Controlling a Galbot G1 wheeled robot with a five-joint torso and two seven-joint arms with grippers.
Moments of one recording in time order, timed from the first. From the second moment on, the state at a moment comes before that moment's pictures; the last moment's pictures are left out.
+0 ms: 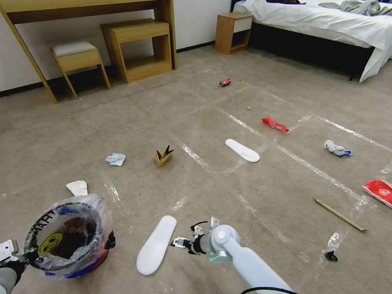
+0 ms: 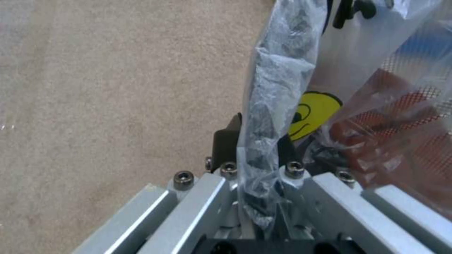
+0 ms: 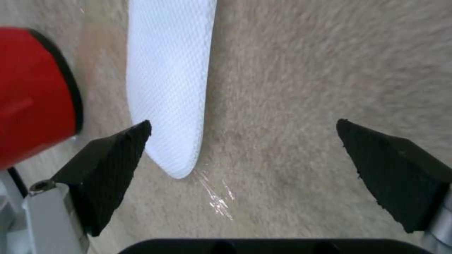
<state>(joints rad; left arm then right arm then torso) 1.71 -1.11 -1.10 -1.89 -0.92 0.64 -0.26 -0.89 1.39 -0.19 1.29 1.47 -0.74 0.50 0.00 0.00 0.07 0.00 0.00</state>
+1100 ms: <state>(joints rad) 1.72 -1.12 -1.10 -1.89 -0.91 0.63 -0.26 -0.87 1.47 -0.18 1.21 1.36 -0.74 0.38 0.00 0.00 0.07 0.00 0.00</state>
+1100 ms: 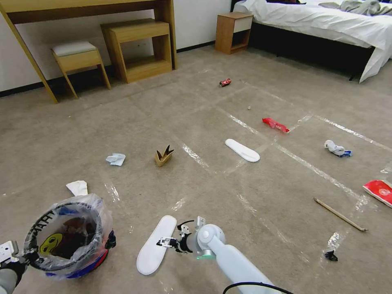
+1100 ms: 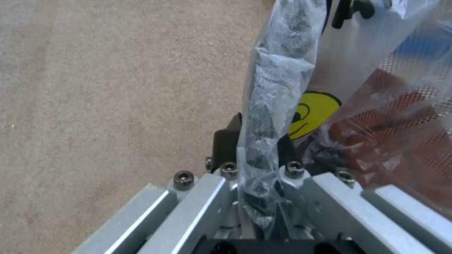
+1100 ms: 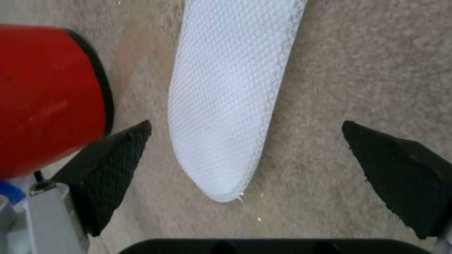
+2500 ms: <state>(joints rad) 1.72 -1.13 -1.10 -1.89 -0.91 0.62 -0.26 -0.82 1.60 -0.16 1.03 1.17 -0.73 0.22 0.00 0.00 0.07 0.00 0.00</state>
